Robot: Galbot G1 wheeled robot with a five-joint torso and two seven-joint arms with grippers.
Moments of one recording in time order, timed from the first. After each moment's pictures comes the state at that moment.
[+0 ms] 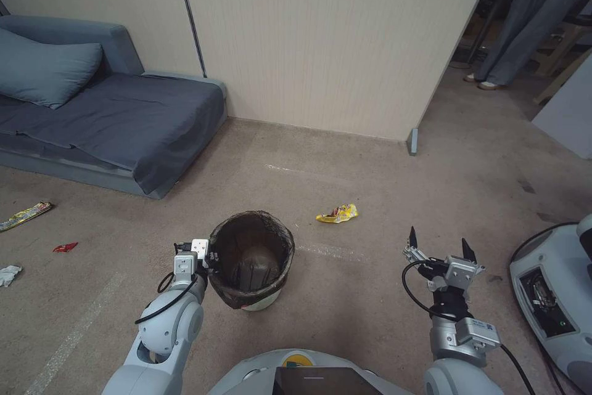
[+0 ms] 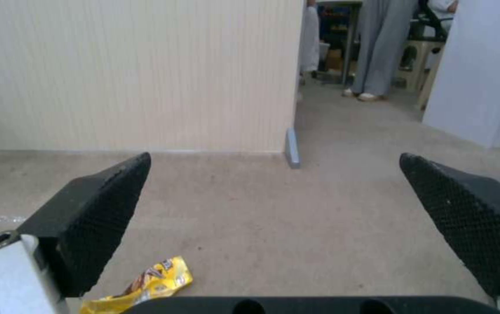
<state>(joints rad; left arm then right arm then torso) 1.53 -1.35 -0.49 -2.14 -0.25 0.74 -0.24 -1.86 1.61 0.68 2.26 0.03 0.14 0.18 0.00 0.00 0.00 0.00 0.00</state>
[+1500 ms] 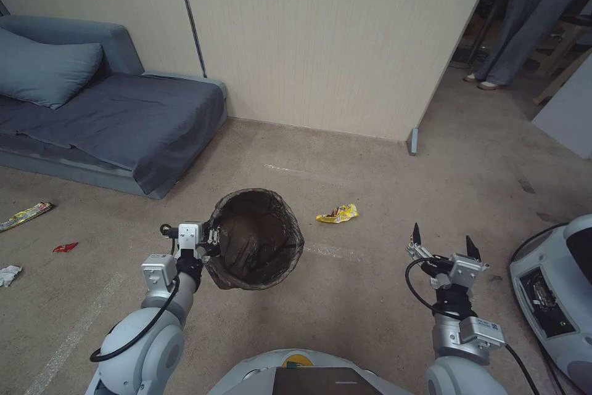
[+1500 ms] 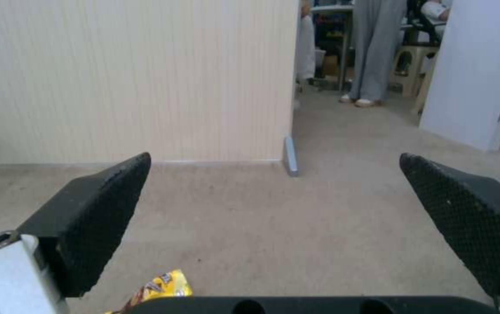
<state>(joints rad) 1.68 -1.32 -0.53 -2.45 -0.38 0.54 -0.18 -1.85 1.61 0.69 2.27 0.05 0.14 0.19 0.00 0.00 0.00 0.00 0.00</state>
